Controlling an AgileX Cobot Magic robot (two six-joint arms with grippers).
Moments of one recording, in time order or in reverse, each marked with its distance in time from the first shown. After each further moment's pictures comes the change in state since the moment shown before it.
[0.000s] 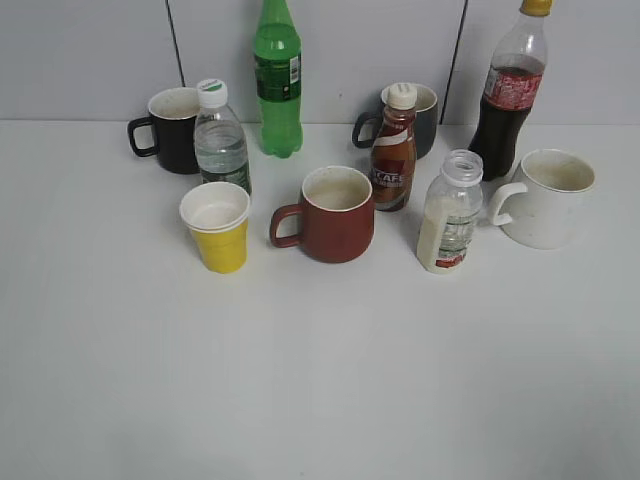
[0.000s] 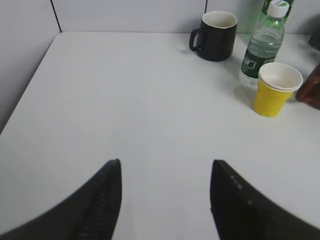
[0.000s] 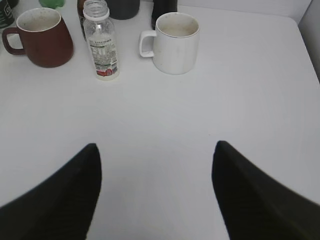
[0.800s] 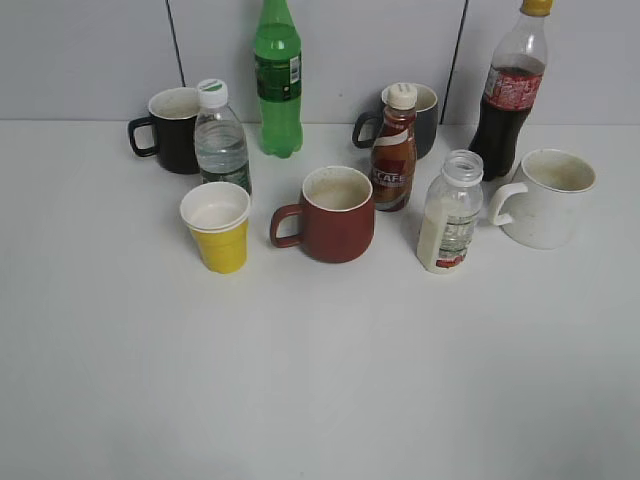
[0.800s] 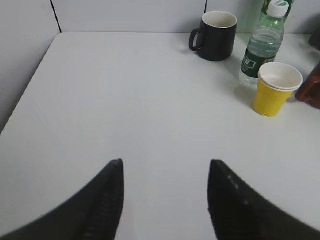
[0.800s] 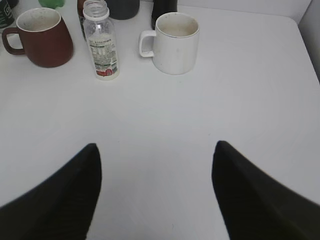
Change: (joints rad) left arm 0.000 0.000 0.000 0.000 0.000 0.002; right arm 0.000 0.000 0.000 0.000 0.000 0.000
